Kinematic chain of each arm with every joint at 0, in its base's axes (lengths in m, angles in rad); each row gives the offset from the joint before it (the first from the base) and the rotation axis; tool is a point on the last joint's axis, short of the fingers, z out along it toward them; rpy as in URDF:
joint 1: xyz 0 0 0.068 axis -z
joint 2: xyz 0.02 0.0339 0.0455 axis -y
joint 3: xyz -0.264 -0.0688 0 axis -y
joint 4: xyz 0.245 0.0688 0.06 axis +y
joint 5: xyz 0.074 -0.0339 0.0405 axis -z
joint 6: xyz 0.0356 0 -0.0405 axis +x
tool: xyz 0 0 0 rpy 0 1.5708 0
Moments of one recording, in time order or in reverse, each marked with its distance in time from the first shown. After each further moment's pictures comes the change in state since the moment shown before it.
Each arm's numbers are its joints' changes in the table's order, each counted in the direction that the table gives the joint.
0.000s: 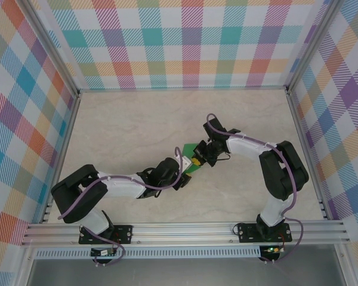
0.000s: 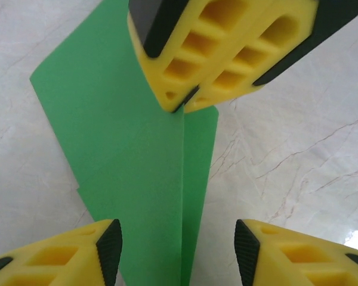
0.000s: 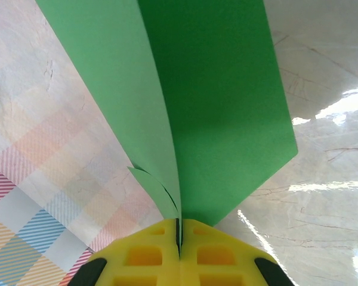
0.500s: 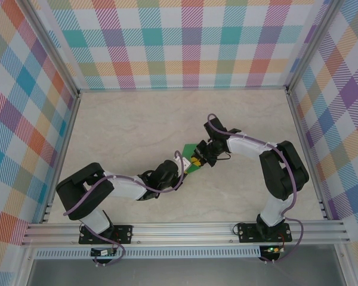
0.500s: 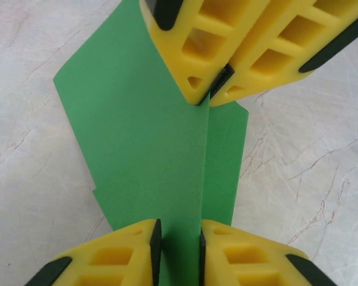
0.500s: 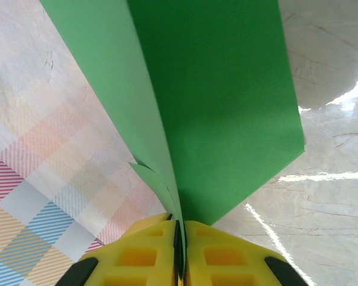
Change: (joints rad) left arm 0.000 -0.040 -0.041 -0.124 -0.059 0.048; right arm 0.011 0.000 0.000 0.002 -0.039 0.018
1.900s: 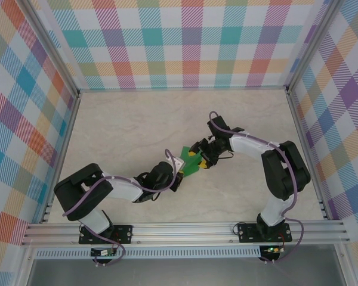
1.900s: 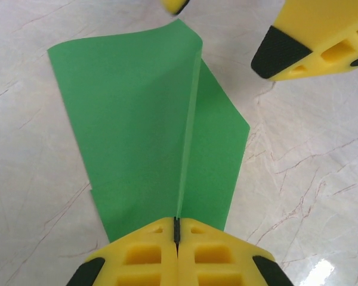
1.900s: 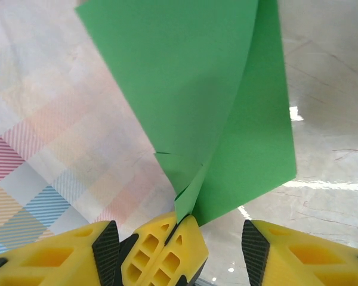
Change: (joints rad) left arm -0.032 0.027 -0.082 -0.082 0.082 -0.231; right arm 0.029 0.019 0.000 -0.004 -0.040 -0.129
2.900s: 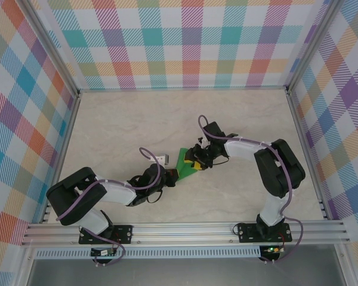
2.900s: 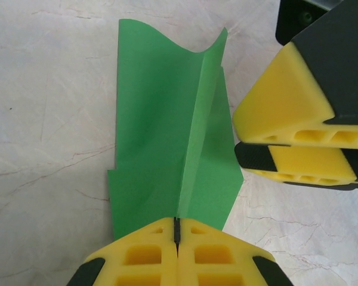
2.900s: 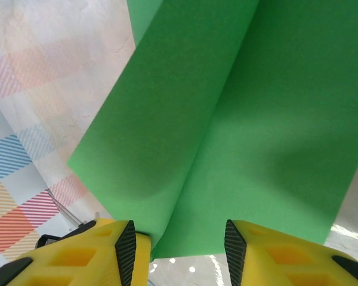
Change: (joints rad) left arm -0.030 0.059 -0.096 -0.105 0.006 -0.605; right arm -0.061 -0.066 -0.058 -0.165 -0.044 -0.226
